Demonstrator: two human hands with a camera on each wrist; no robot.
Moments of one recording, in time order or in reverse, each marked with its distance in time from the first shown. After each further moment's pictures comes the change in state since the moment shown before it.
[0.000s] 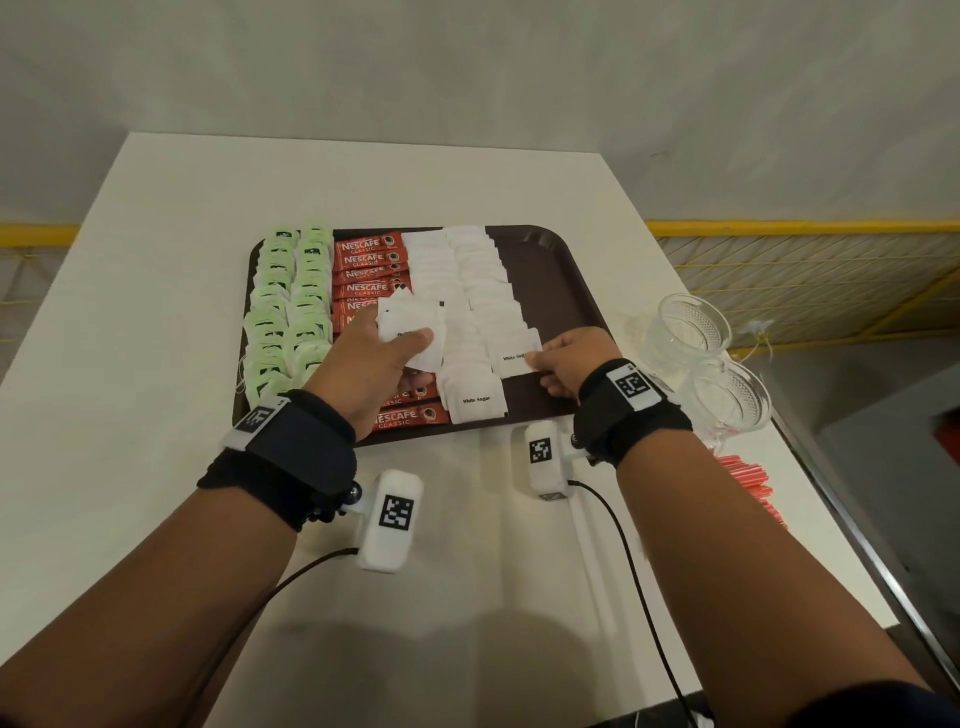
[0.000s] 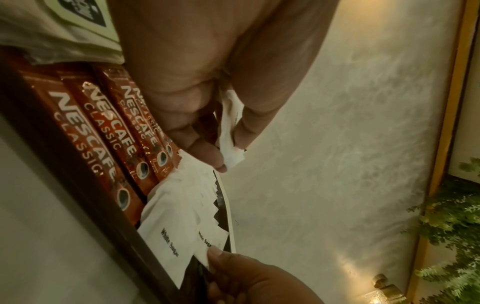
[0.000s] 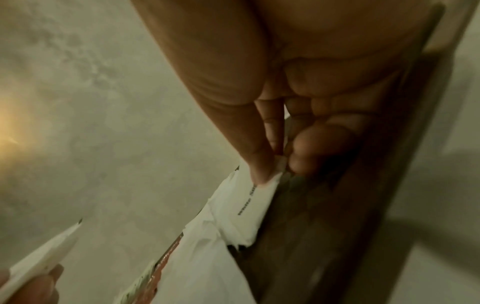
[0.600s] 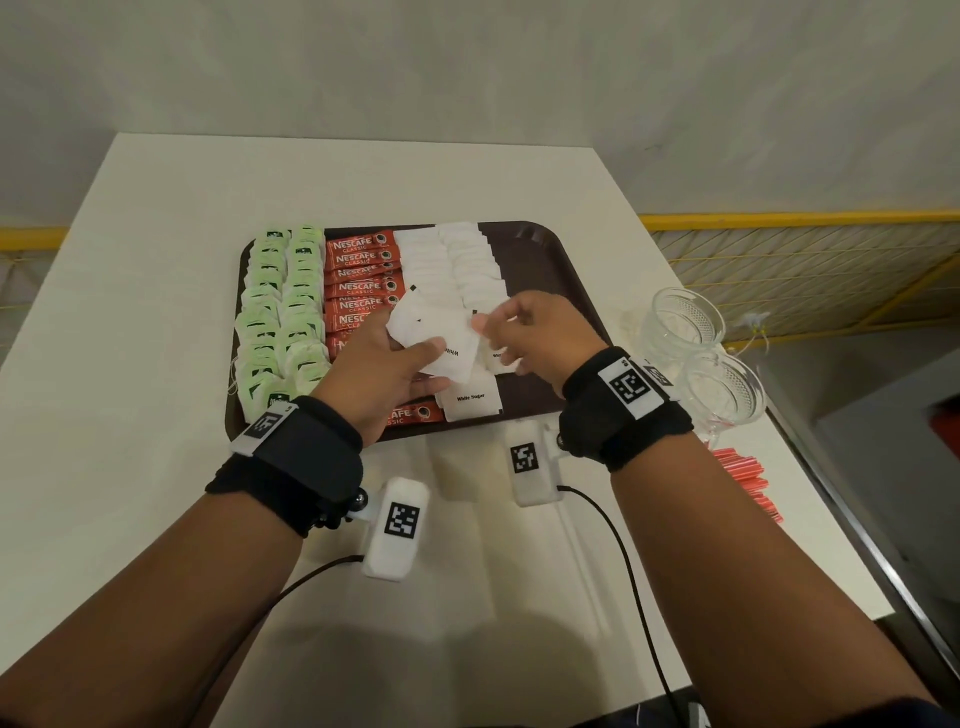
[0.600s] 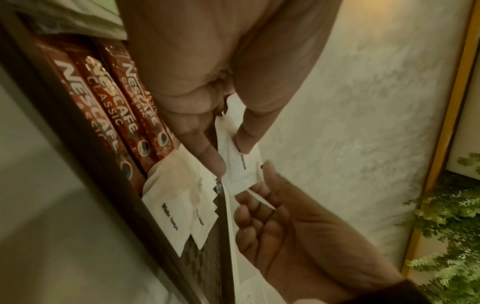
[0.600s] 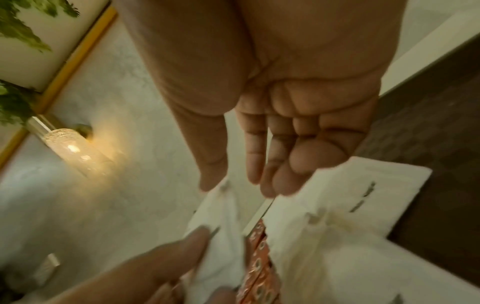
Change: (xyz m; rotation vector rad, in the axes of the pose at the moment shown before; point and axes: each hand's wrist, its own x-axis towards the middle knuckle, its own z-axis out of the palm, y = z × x) left_hand -0.008 -0.002 0.011 -0.063 -0.117 -0.019; right_hand -0.039 -0.029 0.007 -0.013 -0.112 -0.368
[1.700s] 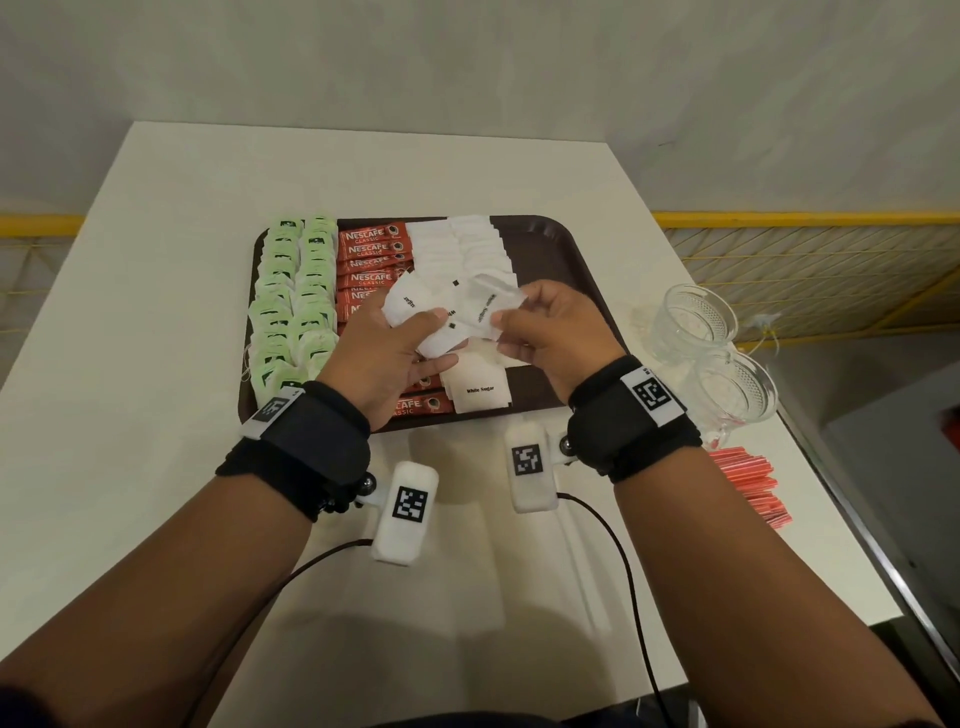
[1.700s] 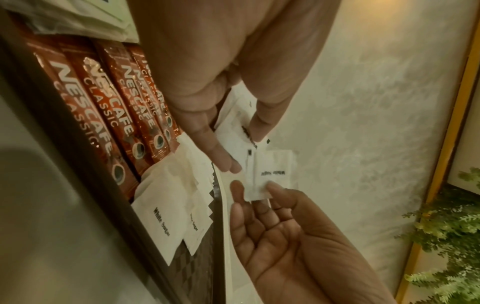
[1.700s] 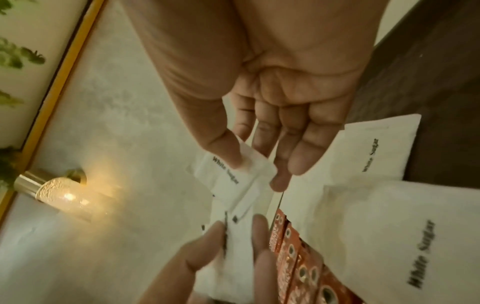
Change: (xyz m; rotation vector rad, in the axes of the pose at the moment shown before) left_hand -0.004 0.008 0.000 -0.160 0.038 0.038; right_hand -0.009 0.000 0.008 0.516 -0.009 0.008
